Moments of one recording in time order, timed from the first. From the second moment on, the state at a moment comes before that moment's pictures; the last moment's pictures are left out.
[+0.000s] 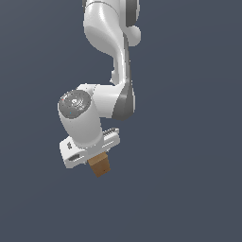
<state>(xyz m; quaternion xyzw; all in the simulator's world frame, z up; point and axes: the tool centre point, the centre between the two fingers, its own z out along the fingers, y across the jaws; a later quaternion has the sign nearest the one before) 0.109 -0.097 0.142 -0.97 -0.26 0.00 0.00</state>
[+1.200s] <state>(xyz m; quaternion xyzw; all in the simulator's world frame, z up) 0.067 -0.070 0.179 -0.97 -0.26 0.01 0.00</state>
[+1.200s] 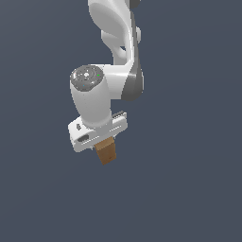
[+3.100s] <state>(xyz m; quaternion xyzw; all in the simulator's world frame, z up) -0.124 0.070 0.408 -0.97 -0.26 0.00 0.00</state>
